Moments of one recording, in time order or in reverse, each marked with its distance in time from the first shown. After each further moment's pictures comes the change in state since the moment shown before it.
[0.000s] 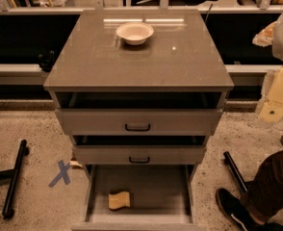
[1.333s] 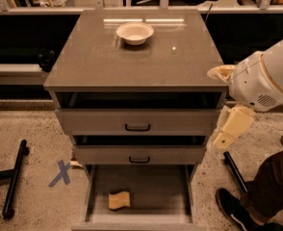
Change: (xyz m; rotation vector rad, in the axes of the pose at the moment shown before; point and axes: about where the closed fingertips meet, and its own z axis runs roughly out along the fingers) arm -0.049 0.031 0.089 -0.079 -0.357 -0.064
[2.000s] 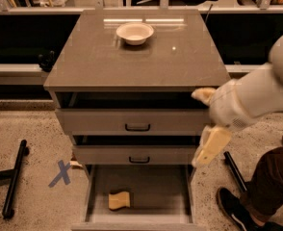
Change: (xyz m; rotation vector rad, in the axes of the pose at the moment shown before) arm 0.020 0.009 0.064 -0.047 -0.014 -0.018
